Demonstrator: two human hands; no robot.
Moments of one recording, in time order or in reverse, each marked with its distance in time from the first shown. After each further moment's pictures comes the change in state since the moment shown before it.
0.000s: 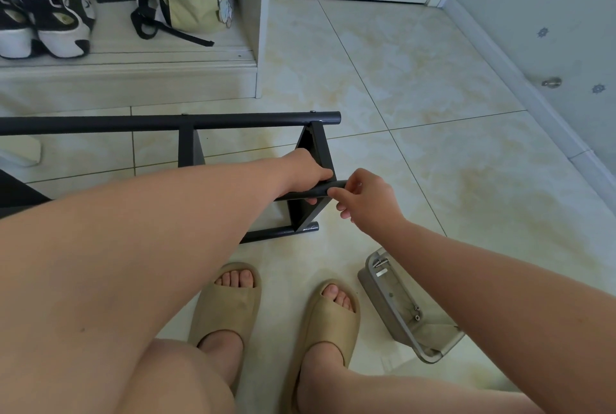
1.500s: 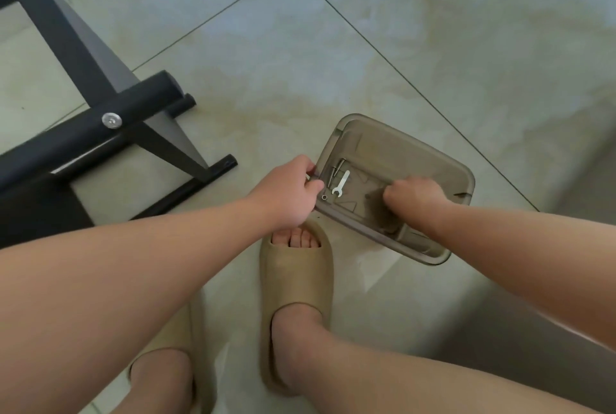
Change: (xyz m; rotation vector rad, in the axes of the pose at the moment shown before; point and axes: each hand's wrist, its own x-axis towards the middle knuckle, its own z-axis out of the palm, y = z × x) left_hand 0.086 -0.042 0.227 0.314 -0.246 0.076; right_hand 0.010 0.329 -0.016 -1.263 -0.510 0.014
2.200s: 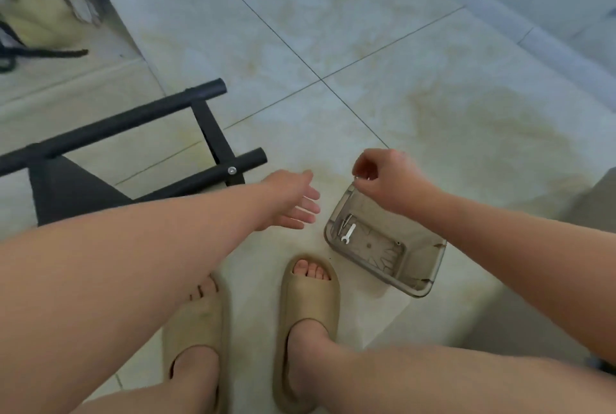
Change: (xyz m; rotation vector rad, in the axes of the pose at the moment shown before) left_hand -0.095 0.058 -0.098 -0.598 -0.006 -0.261; right_hand -0.105 0.006 -0.183 1.044 0.592 0.043
